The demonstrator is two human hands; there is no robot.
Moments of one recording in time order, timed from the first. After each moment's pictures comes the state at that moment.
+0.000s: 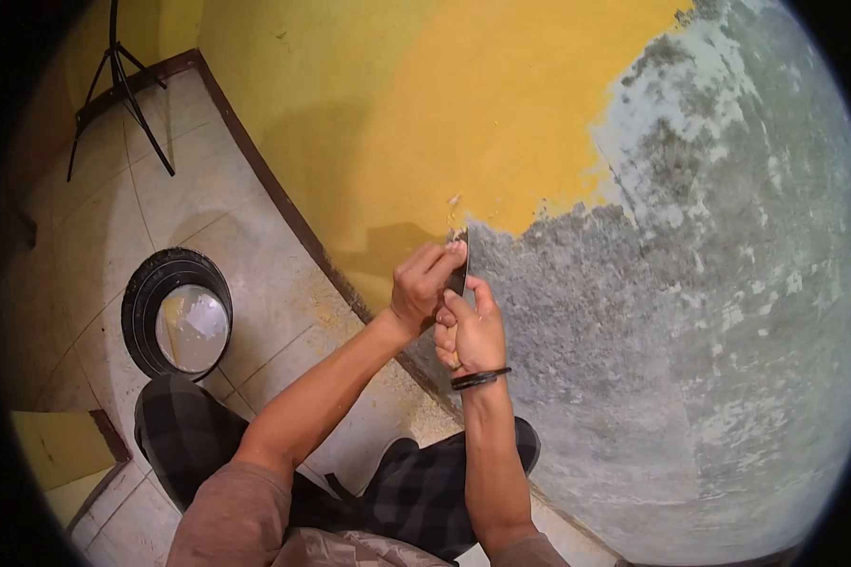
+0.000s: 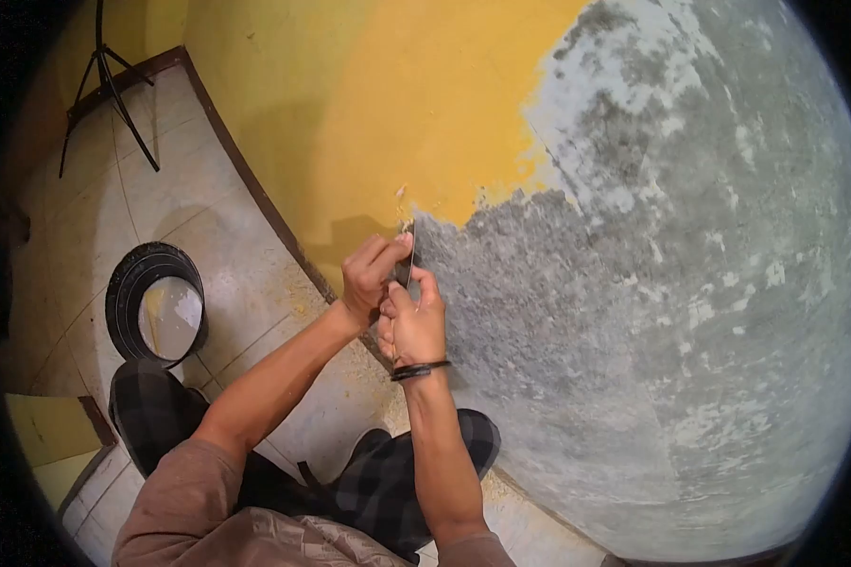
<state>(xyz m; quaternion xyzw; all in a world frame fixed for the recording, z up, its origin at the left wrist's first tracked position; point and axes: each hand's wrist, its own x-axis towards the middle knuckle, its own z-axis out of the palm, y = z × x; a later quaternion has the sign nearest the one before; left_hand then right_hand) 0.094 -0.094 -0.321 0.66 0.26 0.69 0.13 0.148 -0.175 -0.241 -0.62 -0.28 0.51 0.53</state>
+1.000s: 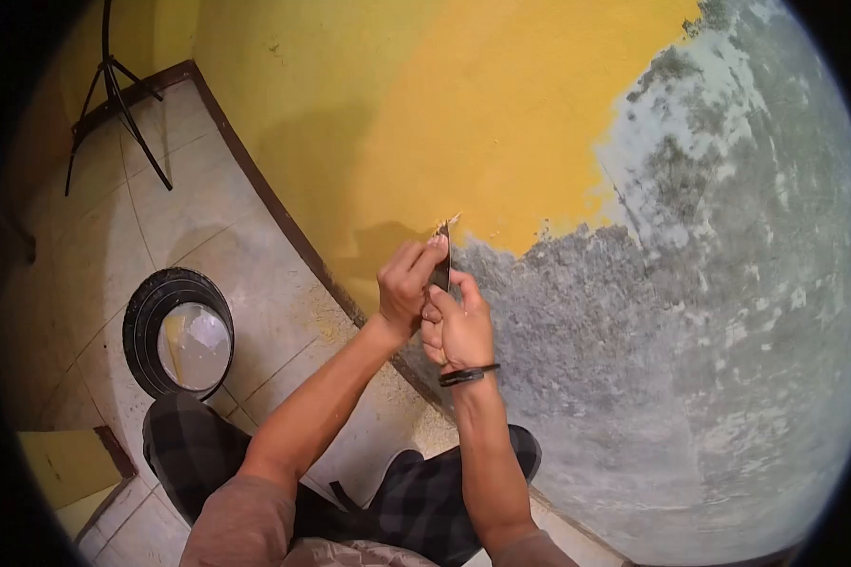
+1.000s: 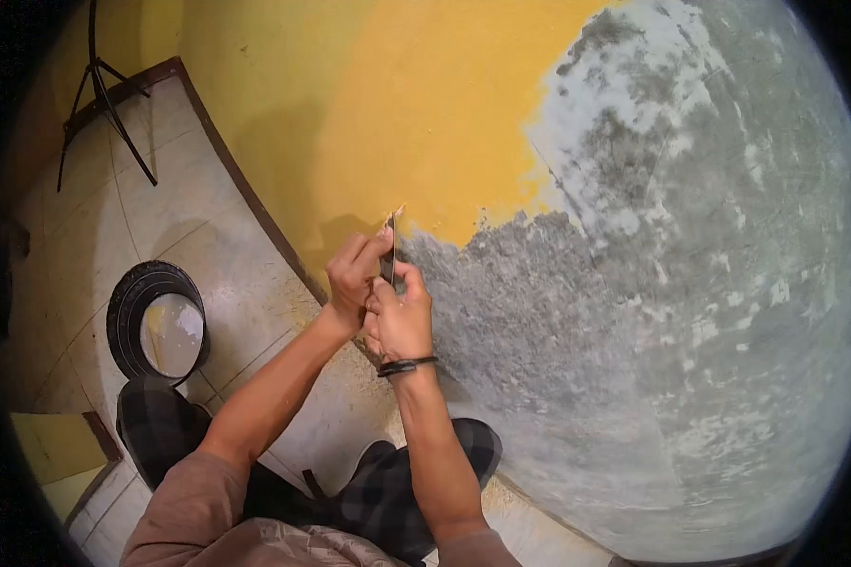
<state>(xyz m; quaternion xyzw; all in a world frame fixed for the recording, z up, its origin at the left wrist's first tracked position) 0.084 -0.077 -0.316 0.66 0.30 0.68 0.12 0.137 -0.146 -0.244 -0.60 -0.30 0.52 0.52</state>
